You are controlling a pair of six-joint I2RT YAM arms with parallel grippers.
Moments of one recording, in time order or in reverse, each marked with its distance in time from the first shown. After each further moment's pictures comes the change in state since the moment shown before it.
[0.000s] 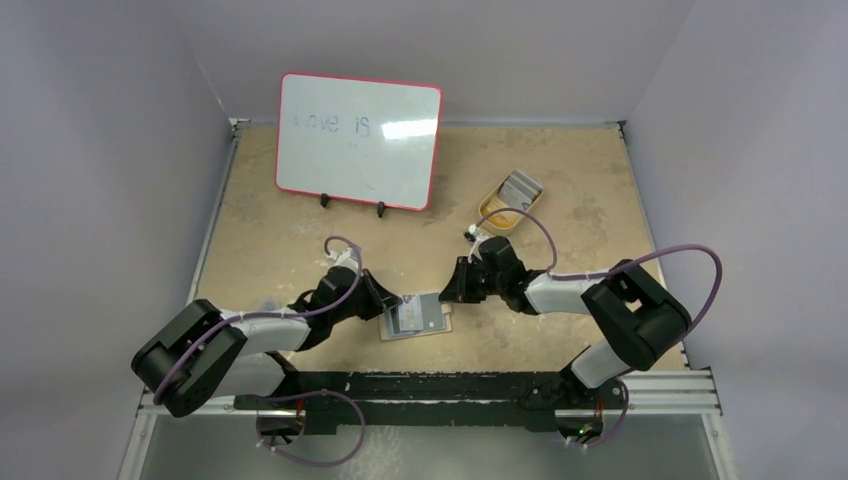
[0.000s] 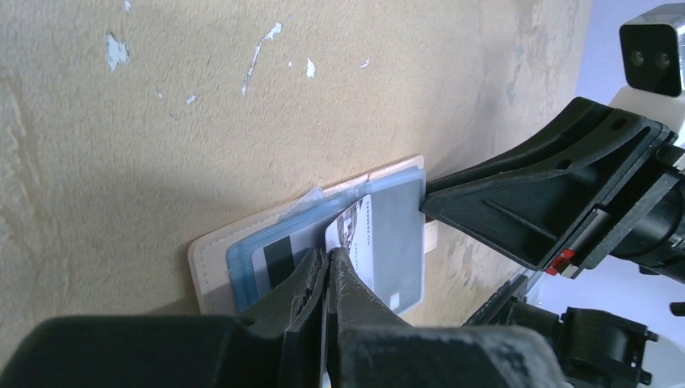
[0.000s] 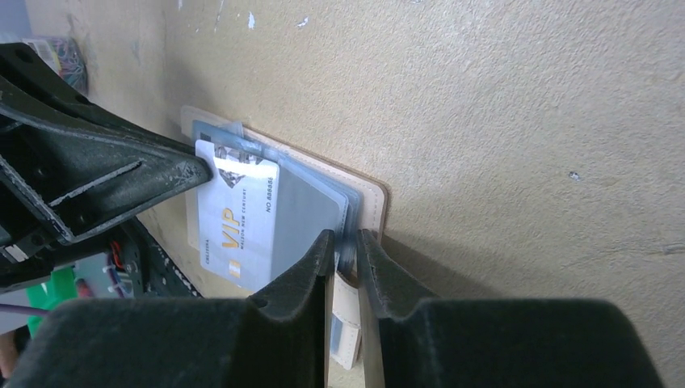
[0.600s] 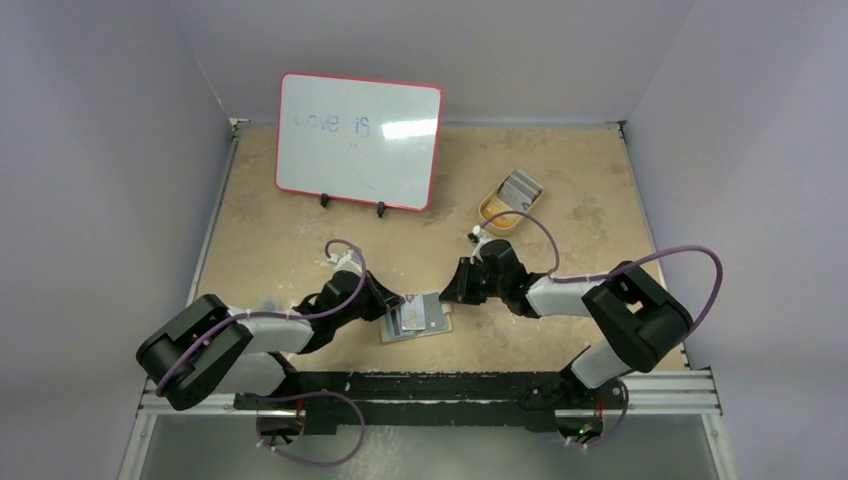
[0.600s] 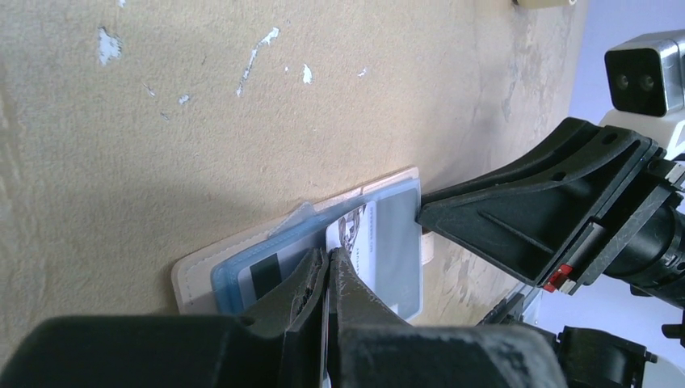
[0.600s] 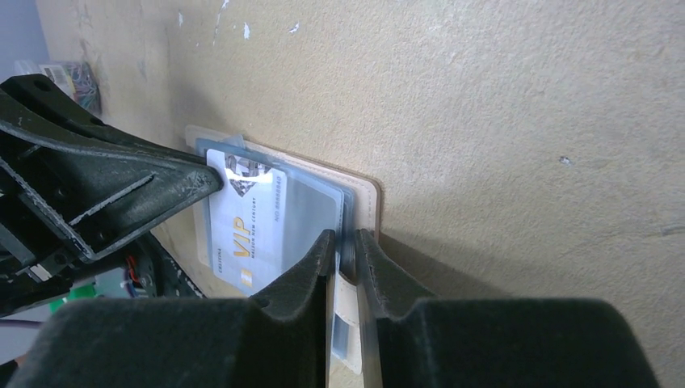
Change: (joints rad) left arm -0.054 0.034 -0.018 0.079 -0.093 -0.067; right arm 0.005 -0.006 -0.025 0.037 0.028 0.069
